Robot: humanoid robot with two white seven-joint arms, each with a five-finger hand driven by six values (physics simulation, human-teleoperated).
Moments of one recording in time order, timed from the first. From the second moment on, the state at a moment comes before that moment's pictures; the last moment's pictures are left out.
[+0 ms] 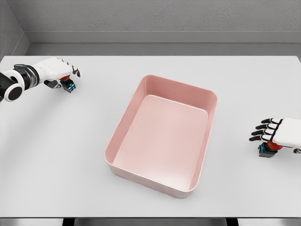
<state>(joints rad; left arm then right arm) -0.93 0.67 -0.96 -1.02 -0.69 -0.26 -0.33 -0.48 -1.39 0.87 -1.67 0.52 -0.61 0.15</state>
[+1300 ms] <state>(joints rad) -1.00 0.74 -0.93 -1.17 -0.66 -0.49 -0.34 -0.45 -1.36 0.86 -1.70 0.53 -0.61 0.19</state>
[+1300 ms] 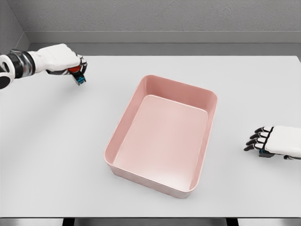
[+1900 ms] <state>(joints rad) -1.05 0.81 -0.92 -1.59 -0.40 -0.61 -0.41 -0.45 -1.34 0.84 -1.69 0.55 -0.61 0.19</state>
